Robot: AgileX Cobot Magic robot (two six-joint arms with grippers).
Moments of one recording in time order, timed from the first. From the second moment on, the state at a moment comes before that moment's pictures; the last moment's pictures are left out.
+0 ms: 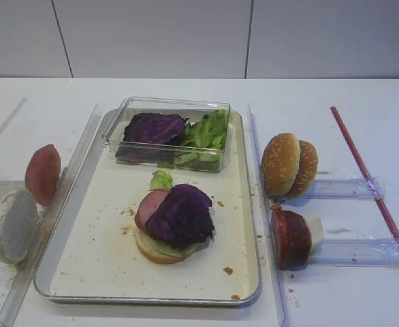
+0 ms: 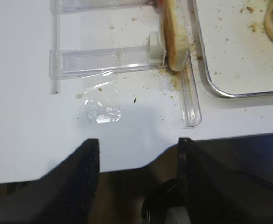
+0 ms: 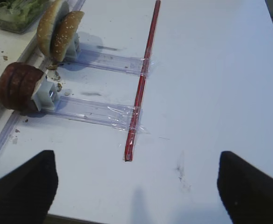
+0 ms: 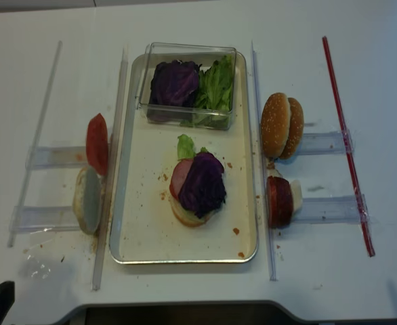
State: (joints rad) left arm -0.11 0.30 -0.61 0.00 1.26 -0.03; right arm 0.00 -0.02 -0.47 0.12 1.15 -0.20
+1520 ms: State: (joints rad) left arm -0.11 -0.02 -0.48 -0.03 1.18 0.01; right arm 0.00 -0.02 -0.47 0.12 1.15 -0.20
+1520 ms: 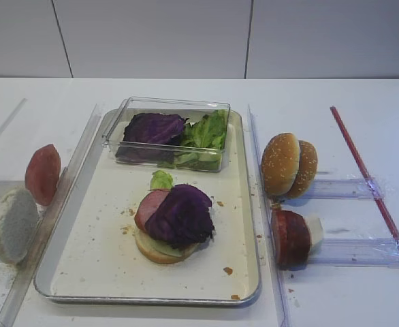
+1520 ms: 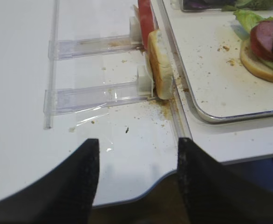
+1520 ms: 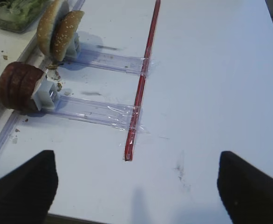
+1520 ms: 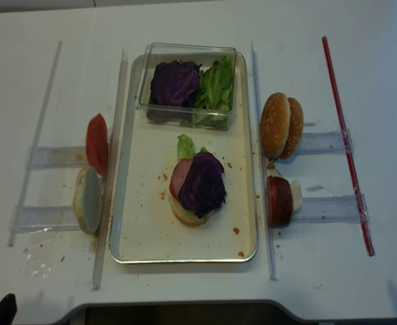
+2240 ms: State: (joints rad) left arm -0.11 -0.02 -0.48 -0.03 1.18 0.01; right arm 0.00 -0.02 -0.47 0.12 1.15 -0.20
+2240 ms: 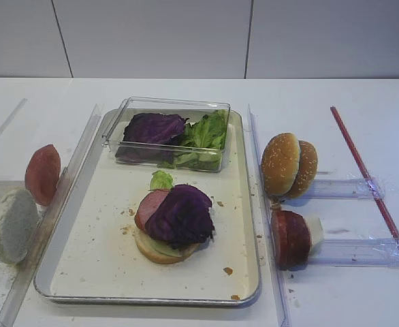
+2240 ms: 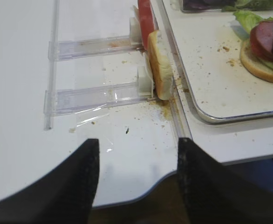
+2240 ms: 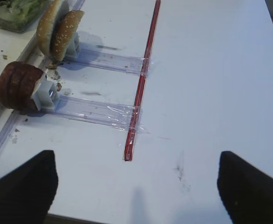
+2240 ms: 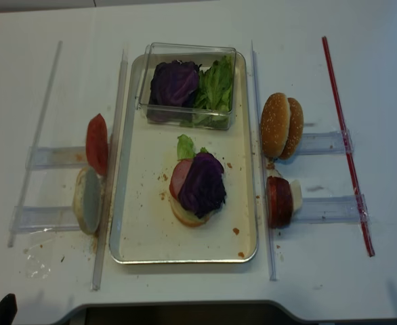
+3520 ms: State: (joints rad) left arm -0.11 -0.02 -0.48 -0.03 1.18 0.01; right arm 0.00 -0.02 -0.47 0.12 1.15 -0.20
